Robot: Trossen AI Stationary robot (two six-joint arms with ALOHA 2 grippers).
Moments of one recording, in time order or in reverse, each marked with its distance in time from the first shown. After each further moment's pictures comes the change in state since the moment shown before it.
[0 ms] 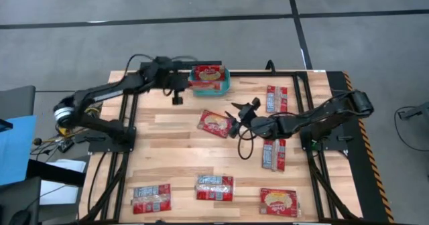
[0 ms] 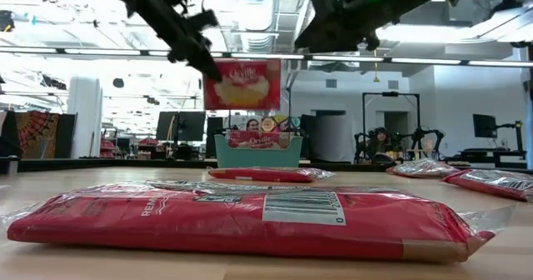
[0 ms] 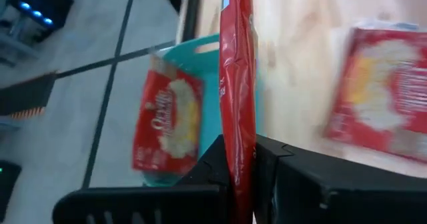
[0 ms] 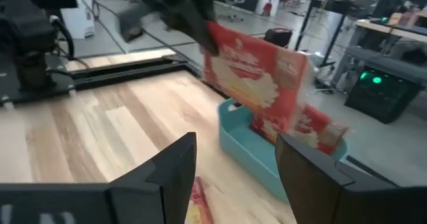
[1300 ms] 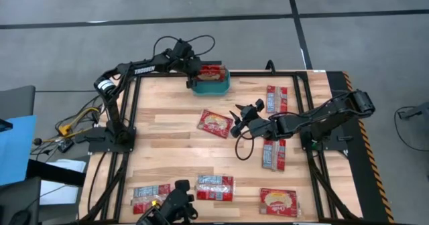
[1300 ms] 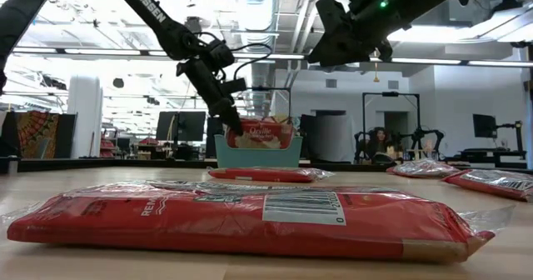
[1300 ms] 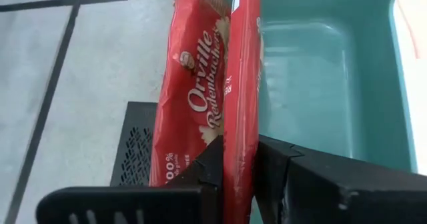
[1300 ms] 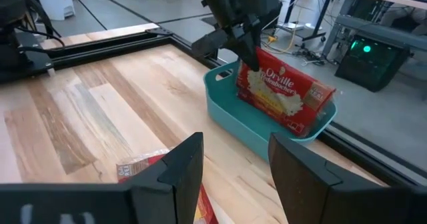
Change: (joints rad) left arm 0.210 0.558 0.319 0.037 0.139 0.014; right arm 0.000 -0.013 0.000 -0.185 0.025 0.172
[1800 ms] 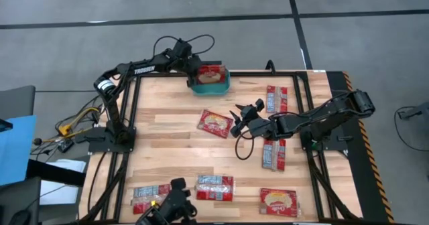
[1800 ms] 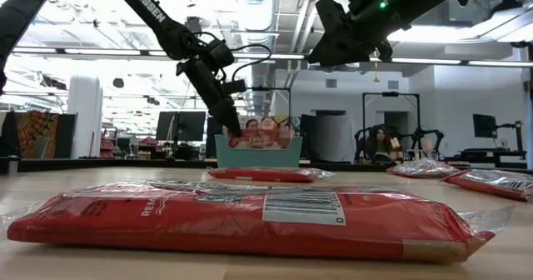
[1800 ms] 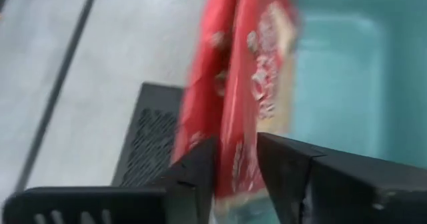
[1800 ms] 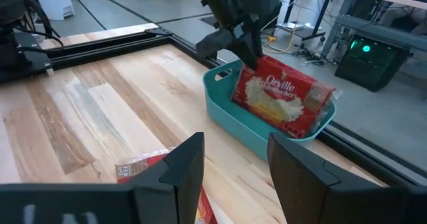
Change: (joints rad) left arm 0.000 -0.002 0.000 0.000 -0.091 -0.074; right arm 0.002 0.000 0.000 0.000 0.000 0.000
